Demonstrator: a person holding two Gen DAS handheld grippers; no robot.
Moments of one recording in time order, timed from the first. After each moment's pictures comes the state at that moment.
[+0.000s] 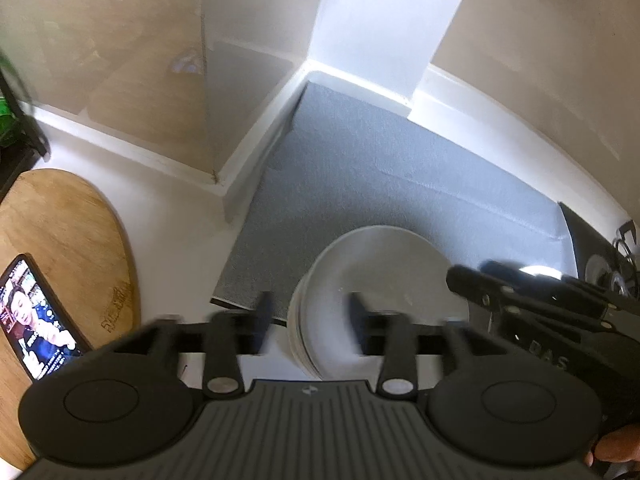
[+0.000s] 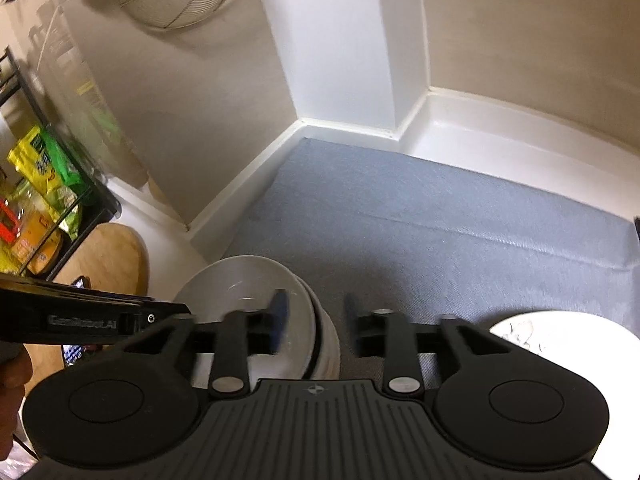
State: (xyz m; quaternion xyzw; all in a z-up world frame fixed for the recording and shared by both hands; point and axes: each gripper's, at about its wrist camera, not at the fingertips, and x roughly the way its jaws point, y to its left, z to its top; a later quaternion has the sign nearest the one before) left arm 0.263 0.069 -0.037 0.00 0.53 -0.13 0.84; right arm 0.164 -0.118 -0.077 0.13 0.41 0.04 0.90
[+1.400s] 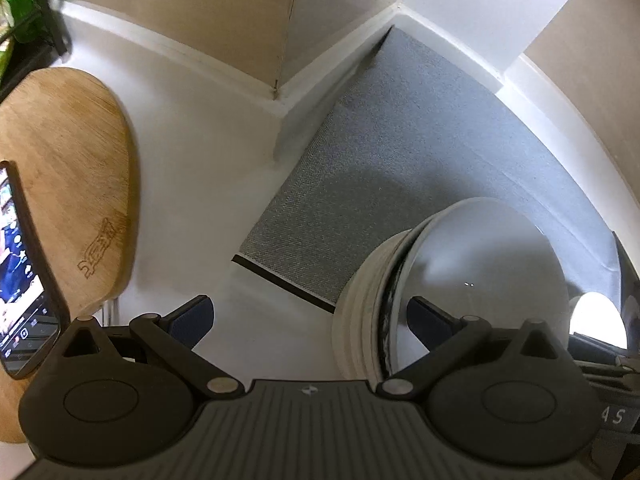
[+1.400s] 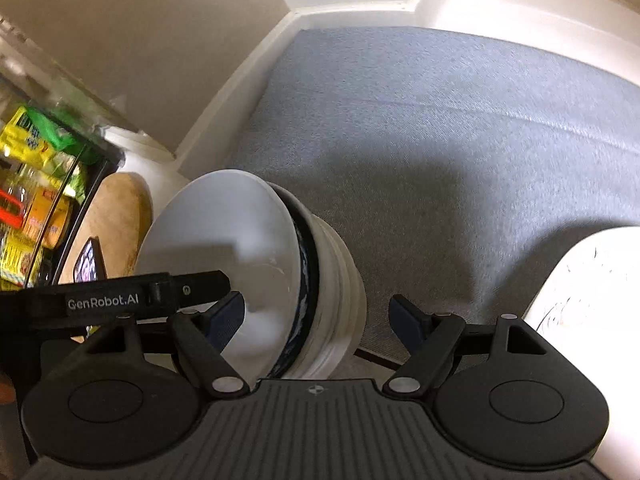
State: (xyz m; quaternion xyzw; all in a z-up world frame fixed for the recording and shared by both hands) left arm 0.295 0.090 -0.114 -0.06 0.59 -0.06 0.80; right arm 0.199 -0.120 -0.139 0.21 0.52 0.09 0.82
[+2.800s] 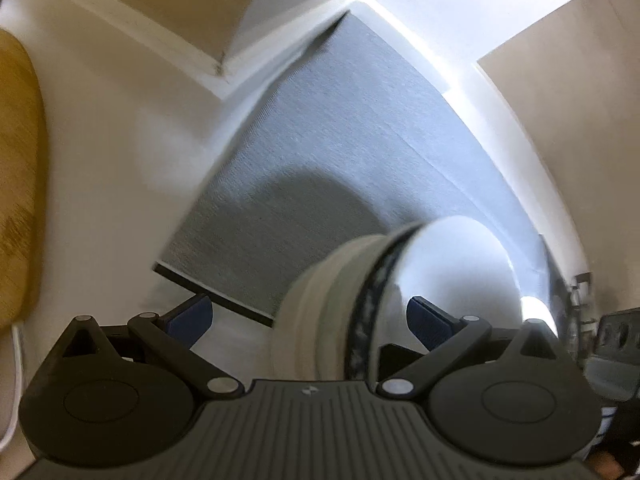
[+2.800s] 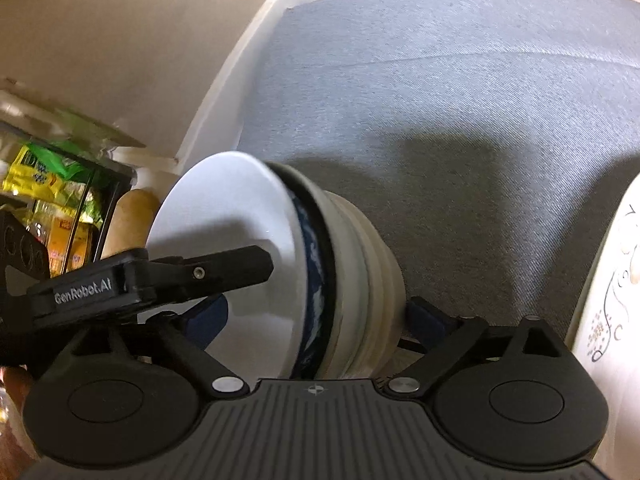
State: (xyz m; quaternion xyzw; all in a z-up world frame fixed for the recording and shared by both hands) left arm 0.318 0.103 -0.139 -0.16 0.60 -0.18 0.77; right arm 0.201 -0.117 -0.168 0.29 0.52 0.11 0.79
